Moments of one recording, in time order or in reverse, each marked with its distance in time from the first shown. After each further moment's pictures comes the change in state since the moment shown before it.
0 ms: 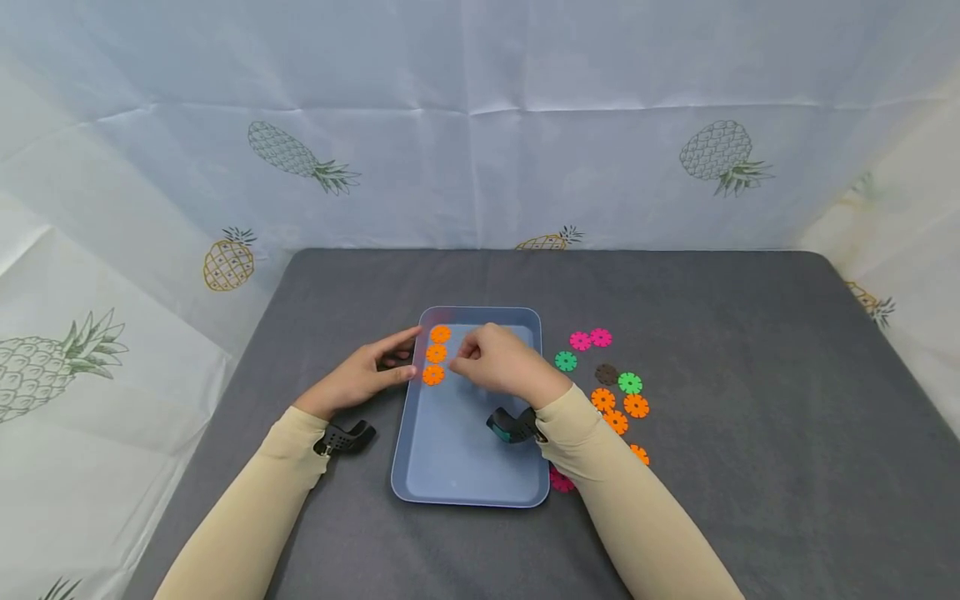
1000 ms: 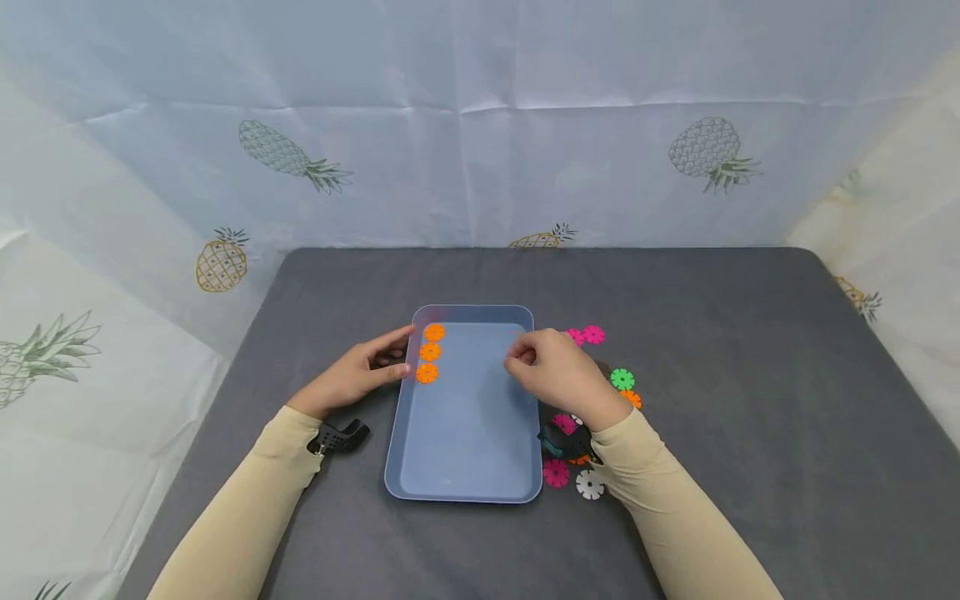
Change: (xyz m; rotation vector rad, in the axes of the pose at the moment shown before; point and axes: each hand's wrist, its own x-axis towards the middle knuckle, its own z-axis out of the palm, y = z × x) left_hand -0.001 0.000 0.000 0.013 -0.005 -0.014; right_hand -0.060 0.036 -0.027 0.001 0.177 0.057
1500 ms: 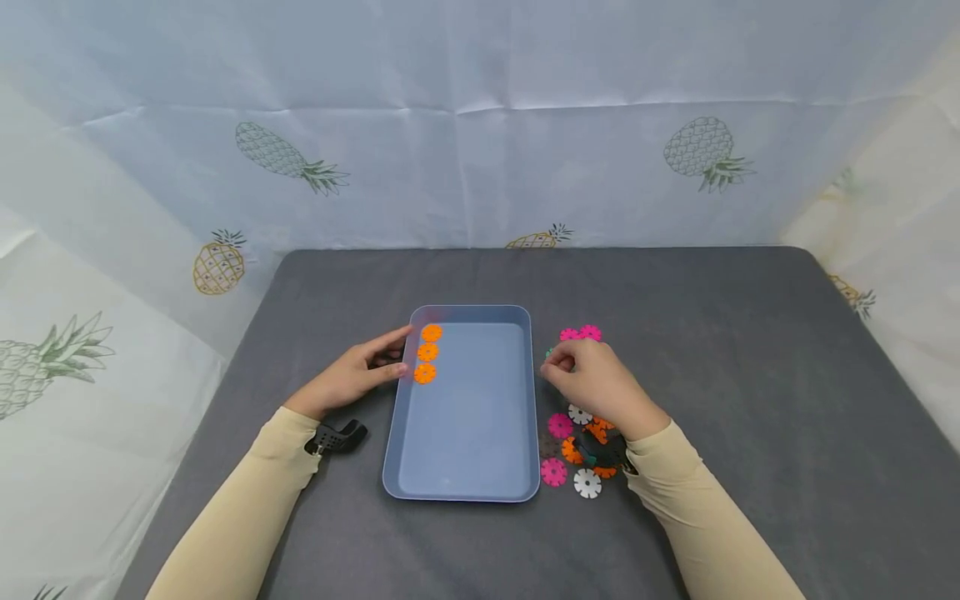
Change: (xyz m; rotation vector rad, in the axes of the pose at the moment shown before) left_hand -0.002 0.001 0.000 -0.013 -0.009 -0.023; right_hand -0.022 0.045 -0.013 -0.037 0.043 0.056
